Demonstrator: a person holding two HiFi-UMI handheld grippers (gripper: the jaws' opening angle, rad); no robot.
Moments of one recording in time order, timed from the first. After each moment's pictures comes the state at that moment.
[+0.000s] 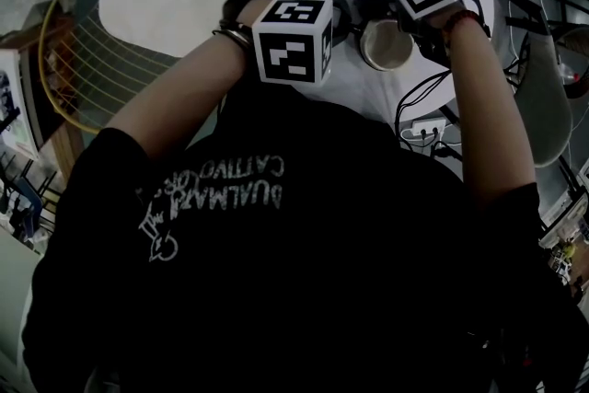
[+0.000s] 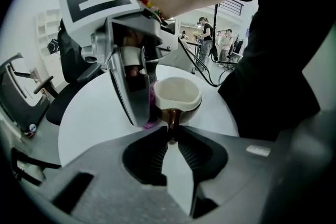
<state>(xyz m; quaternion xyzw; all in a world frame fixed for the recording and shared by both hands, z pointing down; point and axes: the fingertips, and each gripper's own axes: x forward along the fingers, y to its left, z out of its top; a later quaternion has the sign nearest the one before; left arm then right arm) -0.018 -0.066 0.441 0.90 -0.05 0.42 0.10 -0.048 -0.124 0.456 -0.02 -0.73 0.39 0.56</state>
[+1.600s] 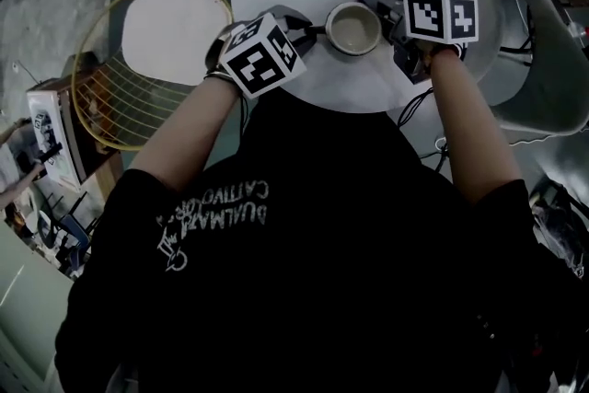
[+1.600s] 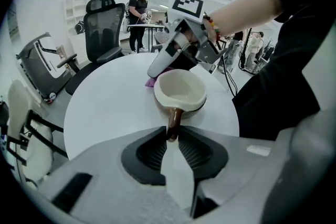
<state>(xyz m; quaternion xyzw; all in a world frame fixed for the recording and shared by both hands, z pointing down) -0.006 -0.042 0.440 0.85 -0.17 0.45 0.18 0.047 -0.149 0.427 0.24 -0.83 0.44 0.26</state>
